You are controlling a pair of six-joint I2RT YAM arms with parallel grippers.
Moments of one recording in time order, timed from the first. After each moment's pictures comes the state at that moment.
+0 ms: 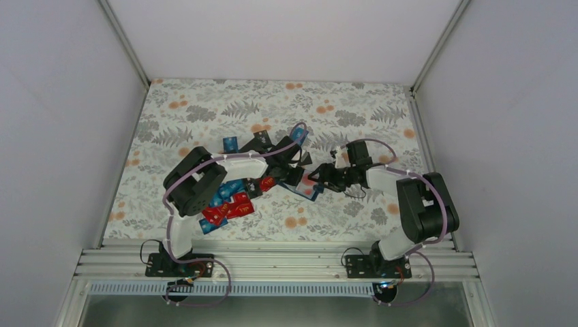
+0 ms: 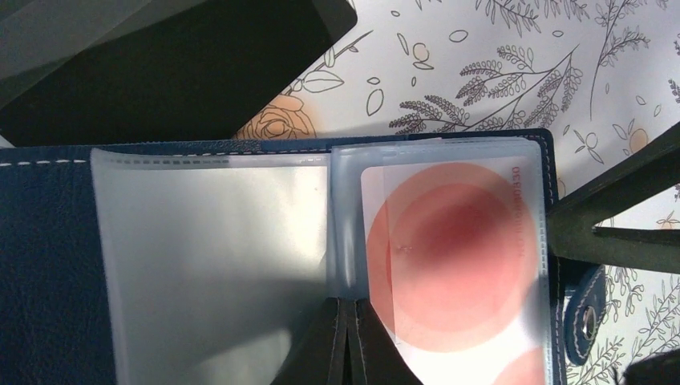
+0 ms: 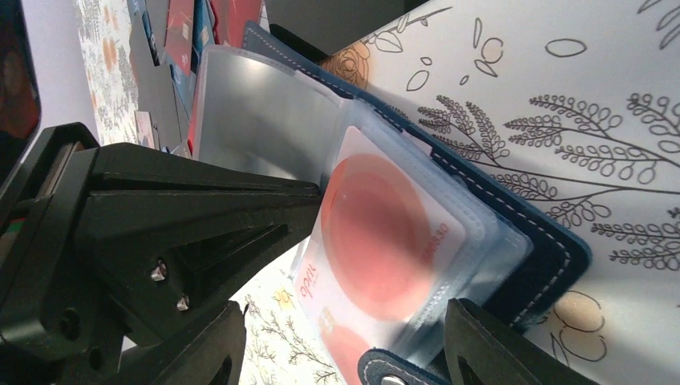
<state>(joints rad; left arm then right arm) -0.81 2.00 1.25 -0.28 0.22 -0.41 0.25 1.57 0.66 -0.14 -0.72 0.55</state>
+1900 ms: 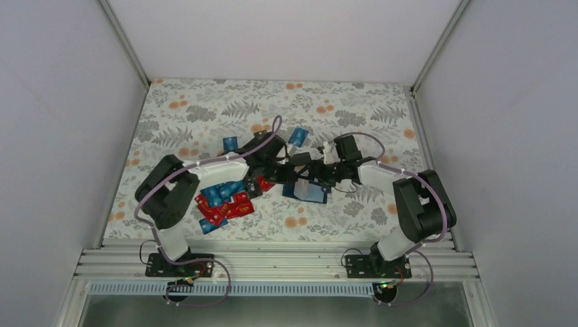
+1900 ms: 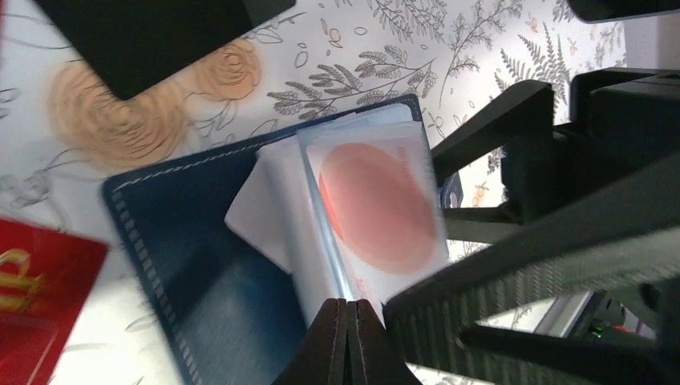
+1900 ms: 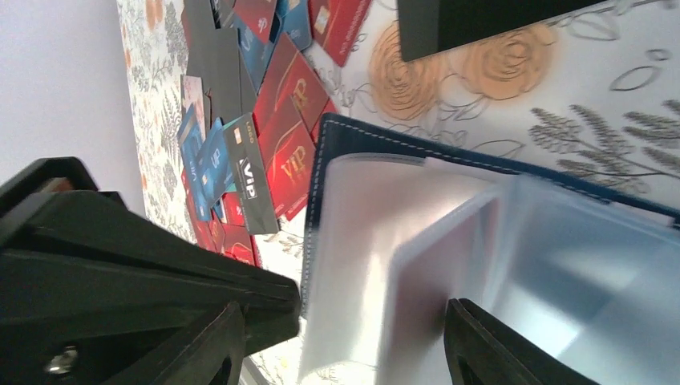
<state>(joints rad) -0.77 1.82 1.11 -0.23 0.42 -0.61 0.35 1.58 0.75 -0.17 -0.75 0.58</state>
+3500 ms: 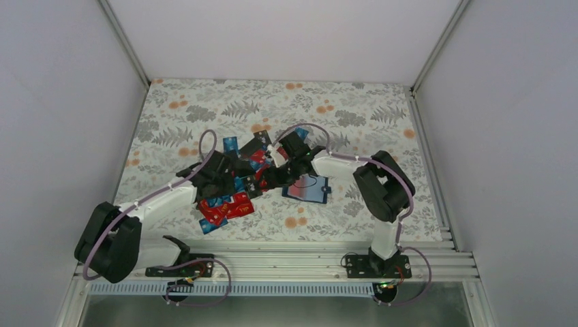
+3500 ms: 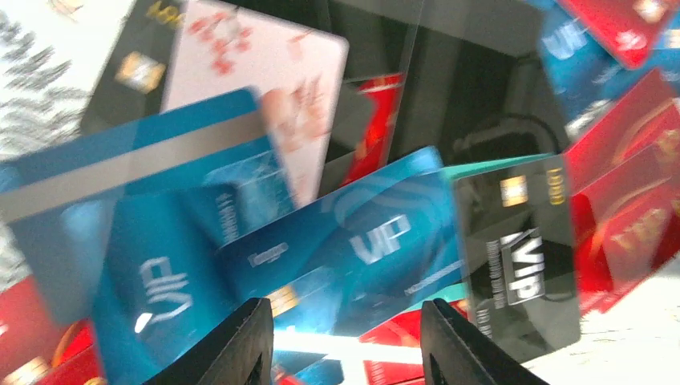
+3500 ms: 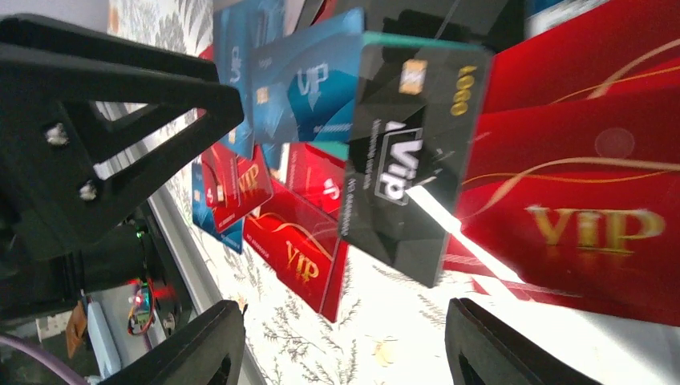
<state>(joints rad) -0.49 1.28 0.64 -0.47 -0.05 -0.70 0.71 1.89 1.15 -0.30 -0.70 0.42</state>
